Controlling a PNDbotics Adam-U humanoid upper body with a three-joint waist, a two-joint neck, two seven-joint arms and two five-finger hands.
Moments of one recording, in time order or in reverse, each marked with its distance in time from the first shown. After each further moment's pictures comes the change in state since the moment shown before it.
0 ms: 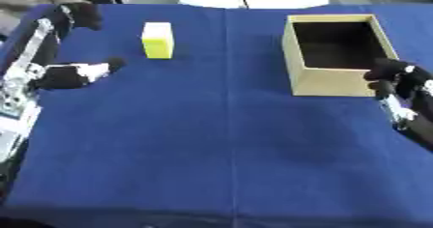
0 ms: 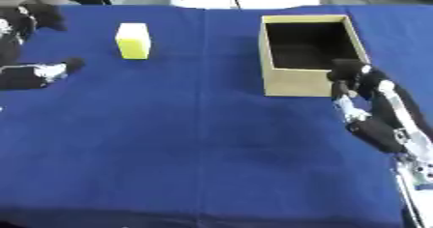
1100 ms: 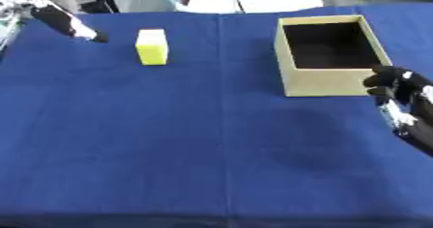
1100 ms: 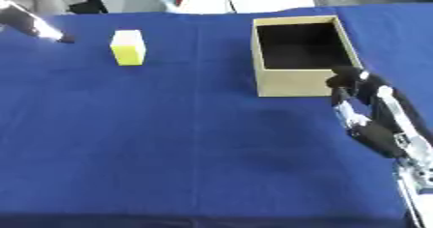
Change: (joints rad) left arm -0.550 0.106 -0.232 0.687 -0.421 -0.185 -0.266; right arm 0.004 -0.009 0.019 0.012 0.000 -0.003 0.014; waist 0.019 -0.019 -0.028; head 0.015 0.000
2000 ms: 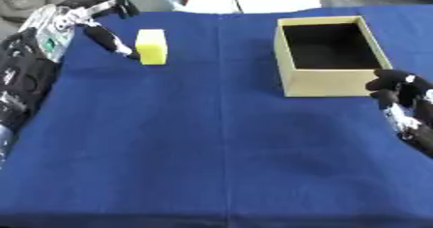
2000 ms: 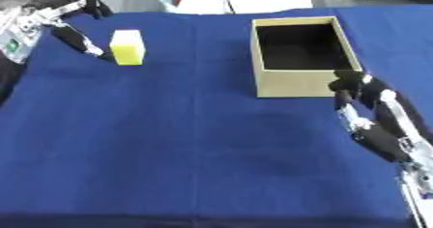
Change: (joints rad) left arm -0.124 -0.165 0.043 0.283 -0.236 0.000 -0.006; right arm -0.001 0.001 0.007 0.006 0.000 0.000 0.007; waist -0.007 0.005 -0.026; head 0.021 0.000
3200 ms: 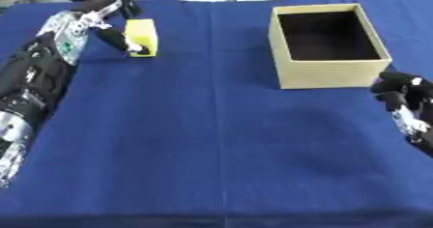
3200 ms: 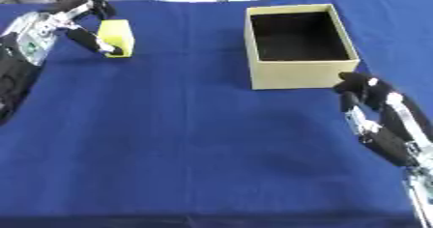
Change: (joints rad) left arm -0.013 -0.024 0.044 0.075 -0.062 0.052 0.128; right arm -0.011 0.003 0.012 0.001 0.000 -0.006 0.011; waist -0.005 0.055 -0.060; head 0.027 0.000
